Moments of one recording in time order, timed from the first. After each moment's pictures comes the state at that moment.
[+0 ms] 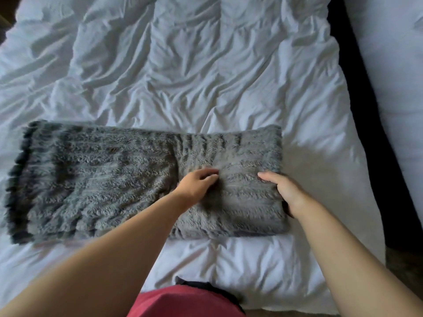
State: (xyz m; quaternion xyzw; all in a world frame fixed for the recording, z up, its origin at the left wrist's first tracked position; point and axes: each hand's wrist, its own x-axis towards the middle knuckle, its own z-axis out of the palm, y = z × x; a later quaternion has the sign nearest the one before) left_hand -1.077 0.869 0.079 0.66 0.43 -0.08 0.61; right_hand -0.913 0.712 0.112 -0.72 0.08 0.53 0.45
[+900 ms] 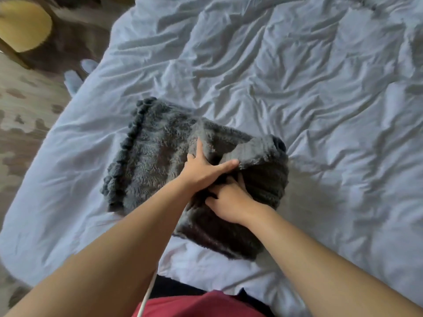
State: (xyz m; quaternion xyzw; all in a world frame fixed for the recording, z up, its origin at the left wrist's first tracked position) left_hand -1.250 1.029 0.080 0.58 0.56 -0.05 0.59; right_hand -1.163 0.944 0.093 -0.68 -0.60 0.42 -0.08
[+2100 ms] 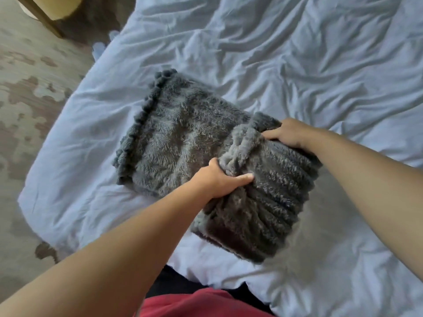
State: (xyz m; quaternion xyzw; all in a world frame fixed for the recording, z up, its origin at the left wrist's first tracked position) left_hand -1.253 0.986 0.080 0.55 0.62 -0.17 0.54; right_hand -1.027 1.020 0.069 -0.78 -0.40 0.48 0.01
